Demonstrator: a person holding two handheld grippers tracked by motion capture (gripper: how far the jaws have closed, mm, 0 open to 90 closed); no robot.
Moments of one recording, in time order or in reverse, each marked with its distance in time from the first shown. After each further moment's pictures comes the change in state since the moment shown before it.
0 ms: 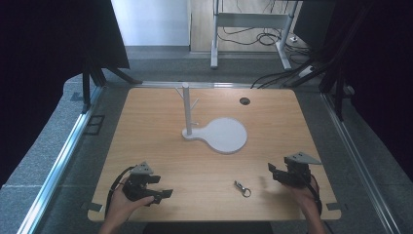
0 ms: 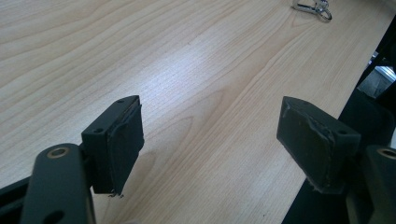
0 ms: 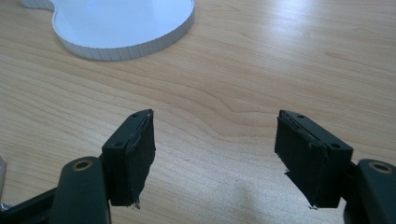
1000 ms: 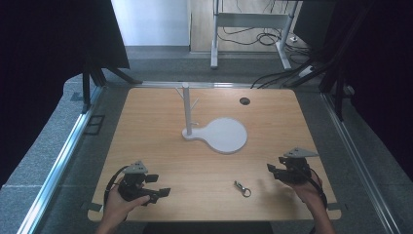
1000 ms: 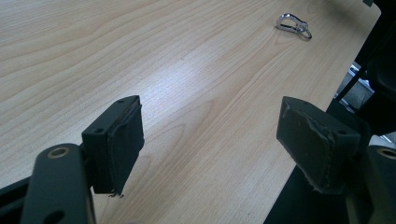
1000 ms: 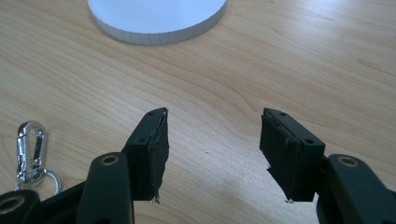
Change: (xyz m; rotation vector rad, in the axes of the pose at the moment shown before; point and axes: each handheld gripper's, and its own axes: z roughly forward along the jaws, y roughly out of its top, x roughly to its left) left arm -0.001 0.001 -0.016 -0.057 -0.024 -0.015; right arm 0.003 0.022 -0.006 0.111 0.097 -0.103
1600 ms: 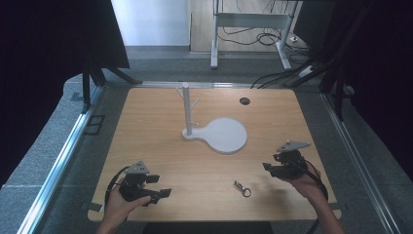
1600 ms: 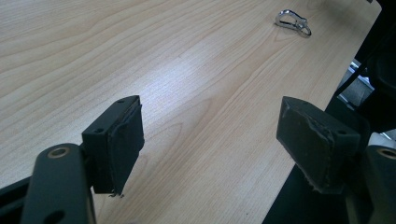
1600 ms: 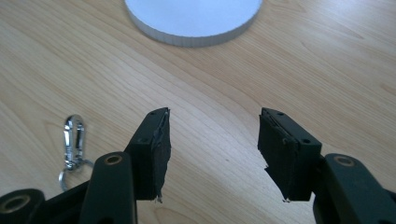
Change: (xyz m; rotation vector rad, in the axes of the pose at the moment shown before) left arm -0.001 0.000 0.003 0.011 -0.003 0.003; right arm 0.014 0.033 -0.008 0.096 0.059 -0.098
